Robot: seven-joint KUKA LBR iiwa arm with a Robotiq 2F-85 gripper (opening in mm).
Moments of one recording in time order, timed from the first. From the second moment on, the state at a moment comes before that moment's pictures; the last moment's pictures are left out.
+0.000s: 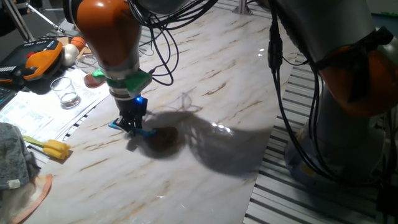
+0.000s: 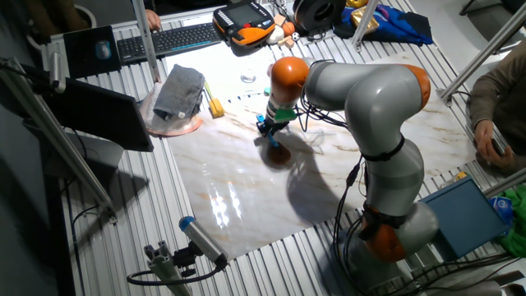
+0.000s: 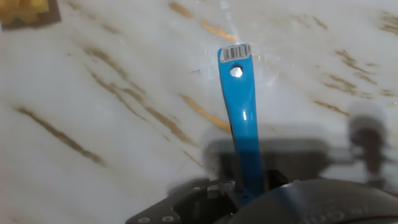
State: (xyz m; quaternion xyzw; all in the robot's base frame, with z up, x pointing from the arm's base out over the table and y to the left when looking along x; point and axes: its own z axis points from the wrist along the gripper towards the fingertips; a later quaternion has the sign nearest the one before) arm 0.556 0.152 0.028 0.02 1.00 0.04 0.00
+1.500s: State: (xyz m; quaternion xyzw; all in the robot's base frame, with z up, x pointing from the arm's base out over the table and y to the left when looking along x) arm 0.576 0.121 0.050 -0.03 1.00 0.05 0.08
